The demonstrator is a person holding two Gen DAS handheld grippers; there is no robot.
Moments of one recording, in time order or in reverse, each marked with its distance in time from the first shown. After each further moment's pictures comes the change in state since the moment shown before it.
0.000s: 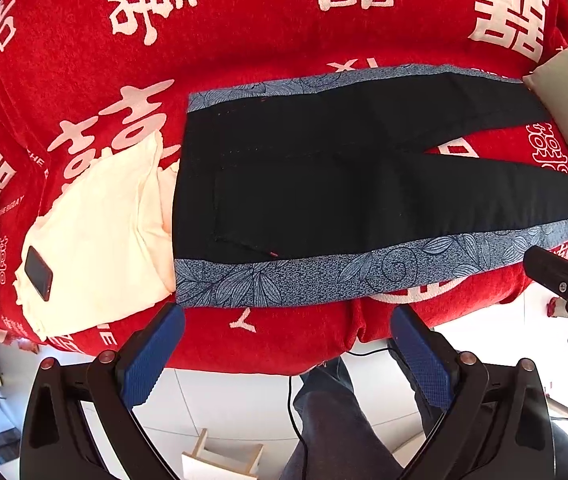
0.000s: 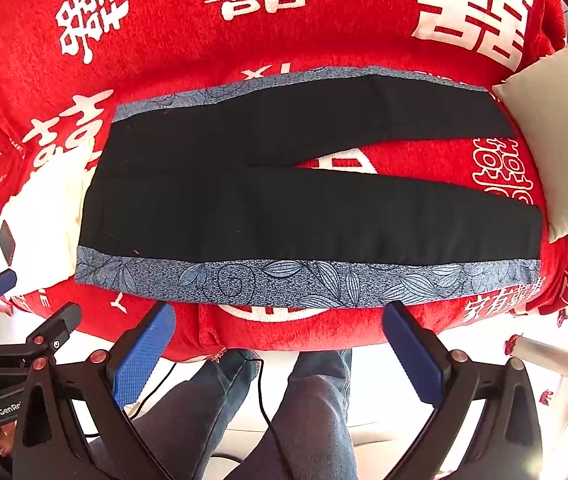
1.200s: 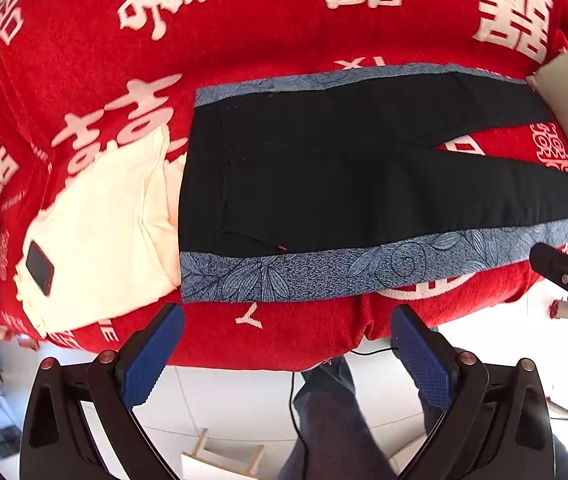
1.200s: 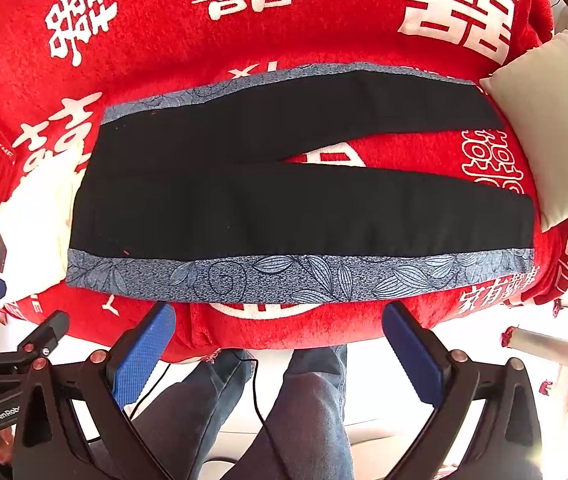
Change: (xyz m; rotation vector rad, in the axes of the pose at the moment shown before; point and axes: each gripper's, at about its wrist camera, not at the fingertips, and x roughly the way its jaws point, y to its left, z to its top) left arm 0.007 0.011 -0.009 -0.024 -0.003 0.001; right arm 0.007 0.001 -0.009 0.023 -0.007 -0.054
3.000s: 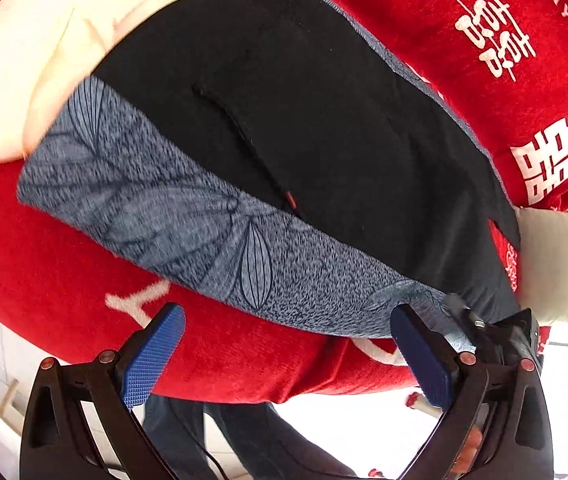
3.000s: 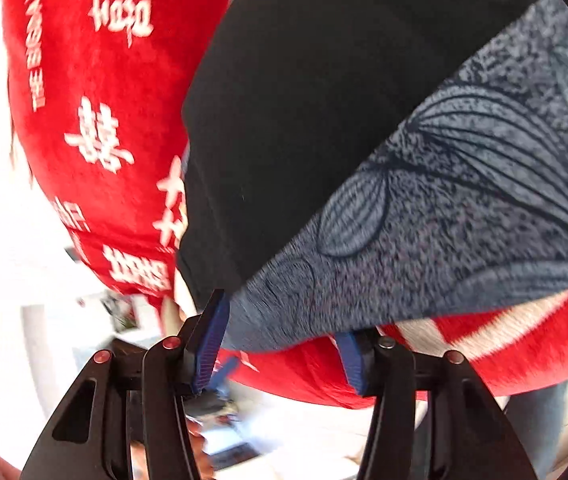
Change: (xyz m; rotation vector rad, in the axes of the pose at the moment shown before) left arm 0.181 0.061 -0.050 -0.524 0.003 -0.519; right arm 0.230 -0.040 -0.054 0.566 0.046 1.020
